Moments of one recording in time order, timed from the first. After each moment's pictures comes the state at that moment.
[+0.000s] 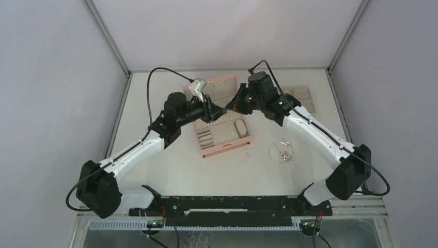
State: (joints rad) left arm -0.57 1.28 0.92 0.17 0.40 -0.43; right arm 0.65 1.48 1.42 -0.54 -0.14 0.85
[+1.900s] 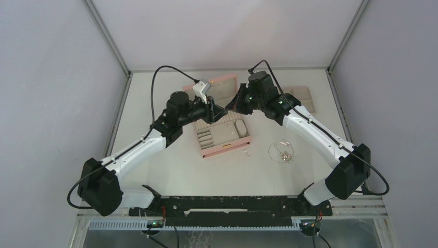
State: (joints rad) left arm -0.58 1.30 0.94 0.15 0.40 -0.29; right arm 0.64 1.49 1.42 -0.54 -0.17 0.85
